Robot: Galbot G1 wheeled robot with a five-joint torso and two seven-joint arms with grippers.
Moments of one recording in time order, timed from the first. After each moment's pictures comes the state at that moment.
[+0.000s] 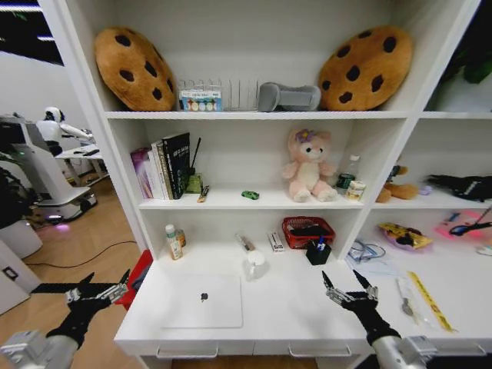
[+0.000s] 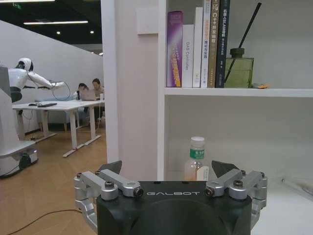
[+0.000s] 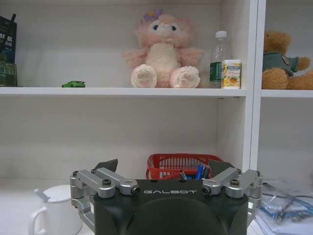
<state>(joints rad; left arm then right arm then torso) 1.97 -1.20 -1.09 -2.39 -0.66 0.21 -0.01 -1.96 1.15 0.83 2.29 0.49 0.08 0.03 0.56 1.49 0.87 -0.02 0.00</state>
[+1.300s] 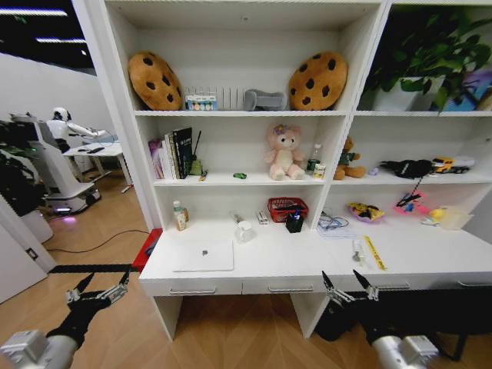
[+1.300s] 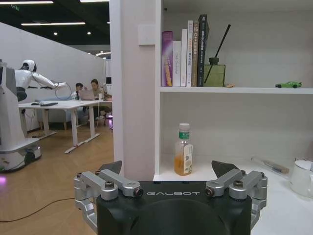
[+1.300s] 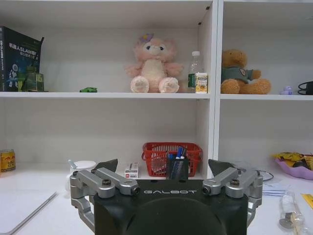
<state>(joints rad) 1.97 -1.20 -1.09 -2.39 -0.66 0.21 -0.01 -1.96 1.15 0.83 2.29 0.49 0.08 0.03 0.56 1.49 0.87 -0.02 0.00</state>
